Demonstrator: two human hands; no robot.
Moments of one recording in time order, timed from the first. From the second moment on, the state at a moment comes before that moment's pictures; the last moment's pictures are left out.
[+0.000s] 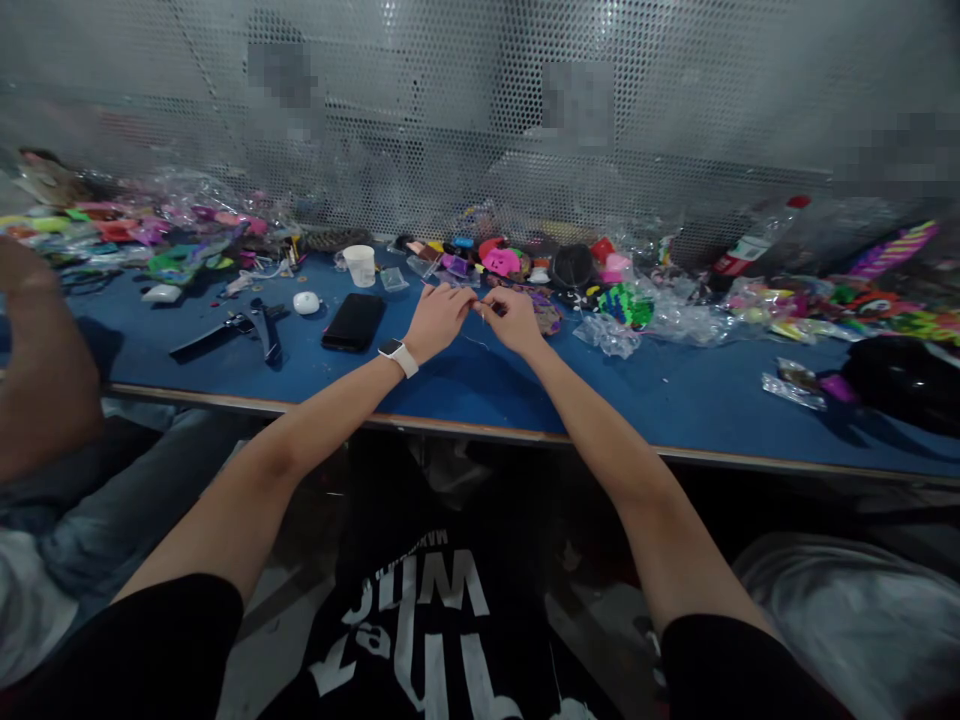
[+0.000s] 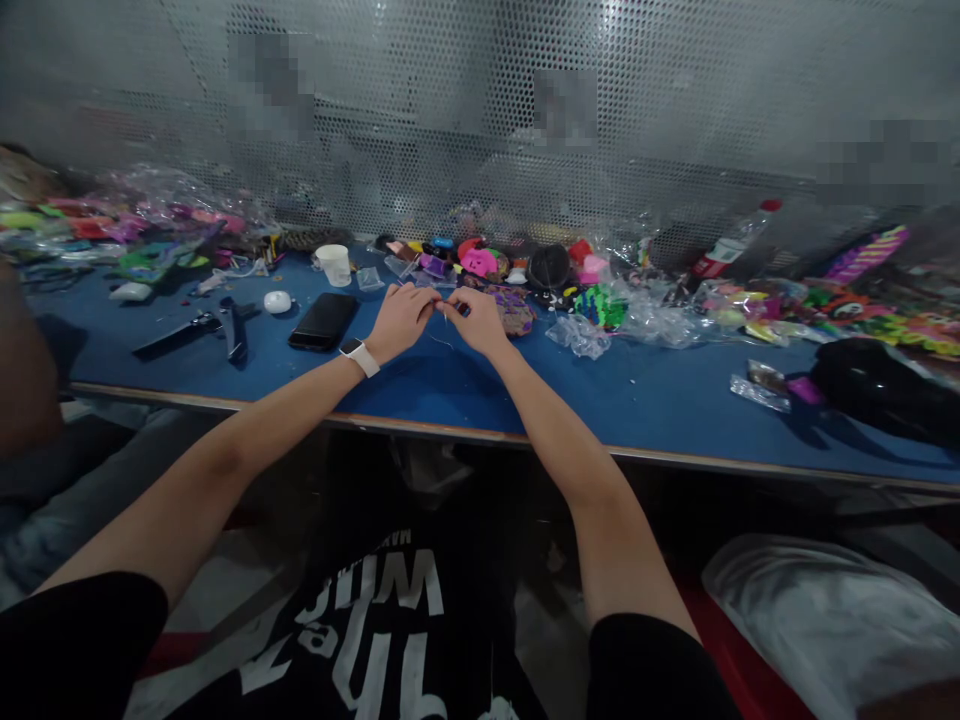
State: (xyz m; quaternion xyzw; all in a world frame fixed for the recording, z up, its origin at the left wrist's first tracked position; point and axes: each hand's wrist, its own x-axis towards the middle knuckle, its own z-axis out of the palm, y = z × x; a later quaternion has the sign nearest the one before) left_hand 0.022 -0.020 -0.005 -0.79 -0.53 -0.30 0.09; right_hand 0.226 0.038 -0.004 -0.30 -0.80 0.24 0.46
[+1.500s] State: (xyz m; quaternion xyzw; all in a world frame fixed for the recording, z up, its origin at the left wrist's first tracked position) left_hand 0.023 -0.021 -0.006 -0.76 -0.54 -0.36 0.05; right_hand 0.223 0.034 -0.005 -0.28 -0.82 0.15 0.48
